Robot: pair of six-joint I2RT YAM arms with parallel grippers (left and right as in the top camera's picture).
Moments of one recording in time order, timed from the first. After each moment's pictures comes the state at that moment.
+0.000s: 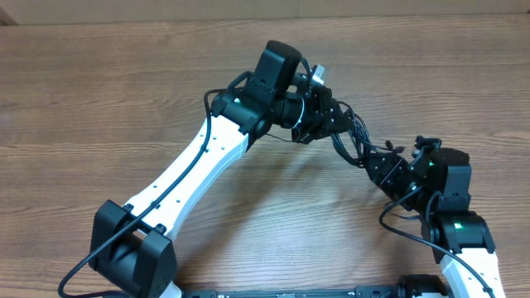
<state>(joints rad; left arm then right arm) -0.59 1.77 1.53 -0.47 0.90 -1.10 -0.01 0.88 0.57 -0.41 -0.47 0.81</state>
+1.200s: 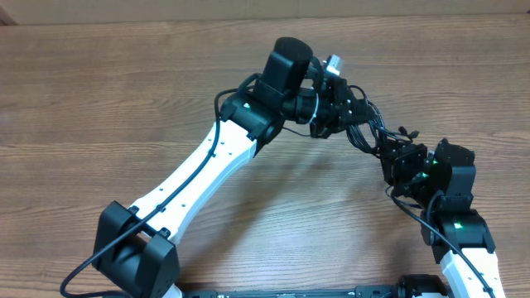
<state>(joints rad) -0.64 1.77 1.53 -0.24 0.90 -1.29 -0.01 0.88 0.57 -0.29 -0.30 1.37</state>
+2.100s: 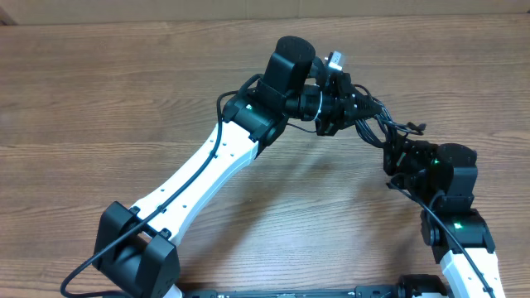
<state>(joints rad) -0.65 1.77 1.53 -0.15 0.87 -1.43 -0.01 0.88 0.57 -0.23 -0.22 1.86</state>
